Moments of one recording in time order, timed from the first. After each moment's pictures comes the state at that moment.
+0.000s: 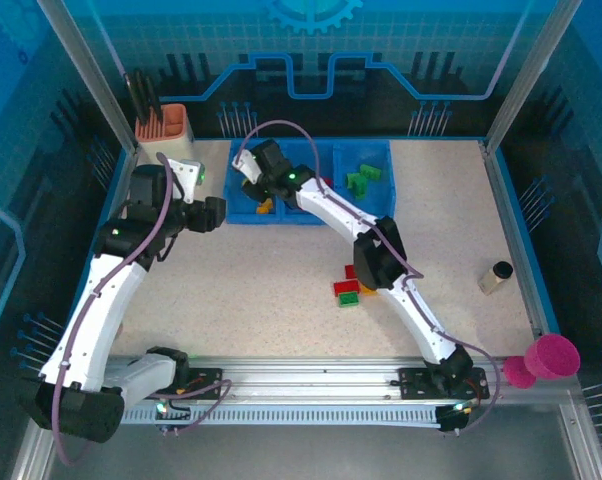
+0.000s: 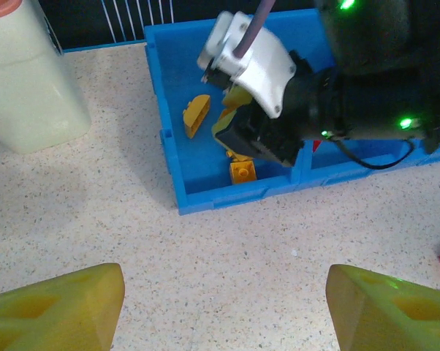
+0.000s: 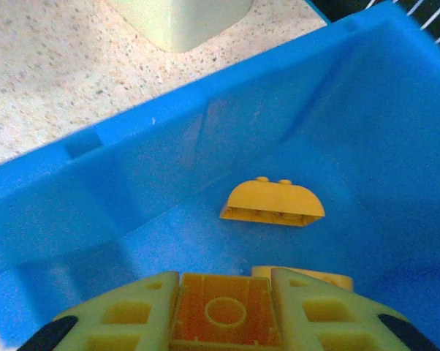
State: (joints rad) left arm -0.14 1.08 1.20 -0.78 0.08 -0.04; right arm 0.71 2.61 2.49 -0.58 -0.02 -0.30
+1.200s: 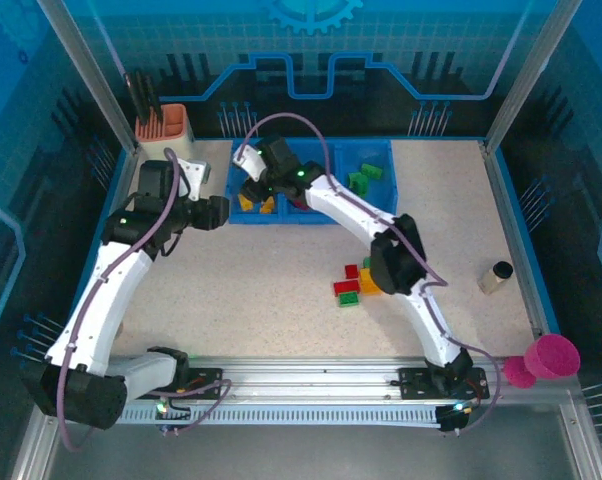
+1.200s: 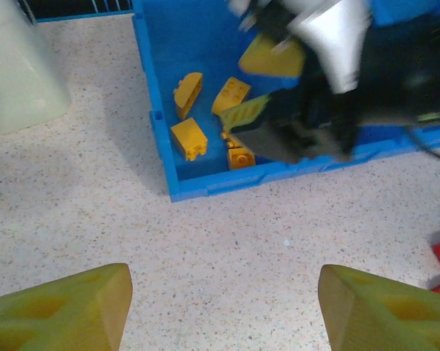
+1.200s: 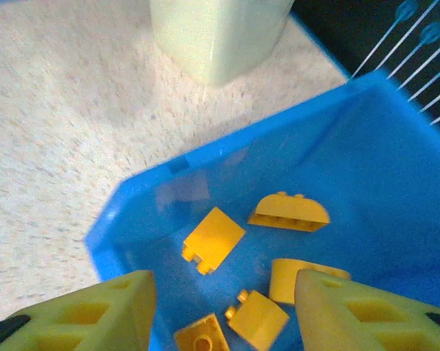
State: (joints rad) left arm -0.14 1.15 1.22 -0.79 0.12 -0.06; right arm 0.72 2.30 2.19 -0.53 -0.08 -0.28
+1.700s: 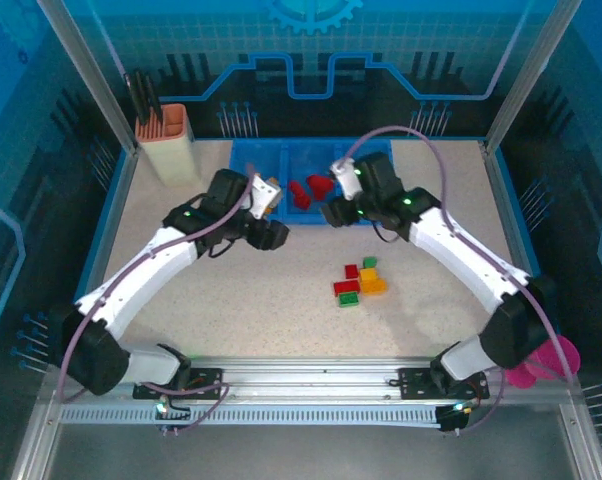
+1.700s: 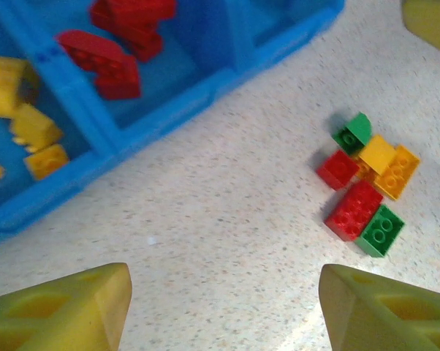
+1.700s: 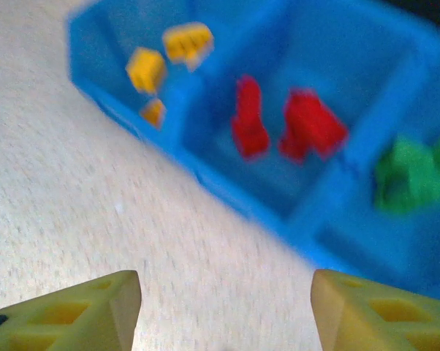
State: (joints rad) left arm -0.47 1.36 1.19 -0.66 0.23 0.01; right arm 0.53 1.44 1.29 -0.64 -0.04 0.01
